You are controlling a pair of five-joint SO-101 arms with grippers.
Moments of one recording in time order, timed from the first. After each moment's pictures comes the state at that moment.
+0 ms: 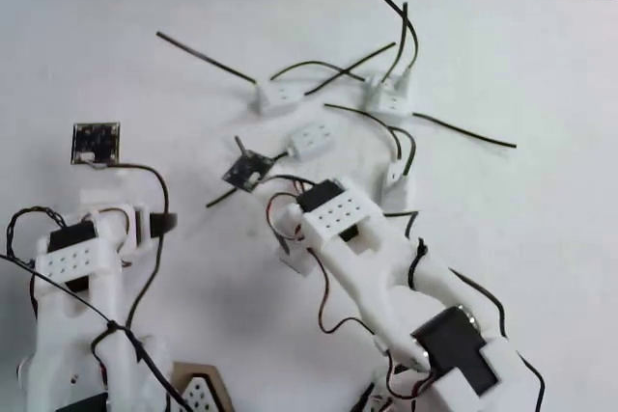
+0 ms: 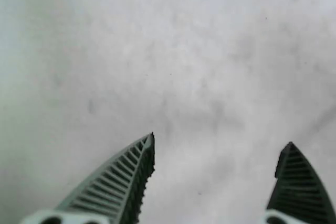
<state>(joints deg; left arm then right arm) -25.3 -34.8 65.8 42.5 -14.8 -37.1 -4.5 37.9 60.3 22.5</state>
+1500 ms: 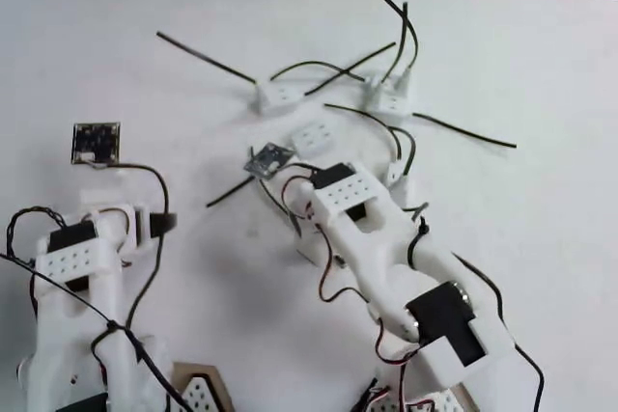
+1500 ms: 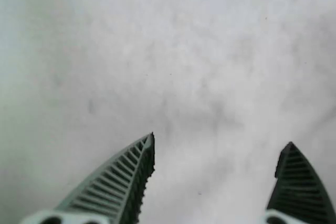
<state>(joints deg) -25.3 -34.8 65.8 42.5 -14.8 -31.4 1.6 33.6 64.3 24.9</state>
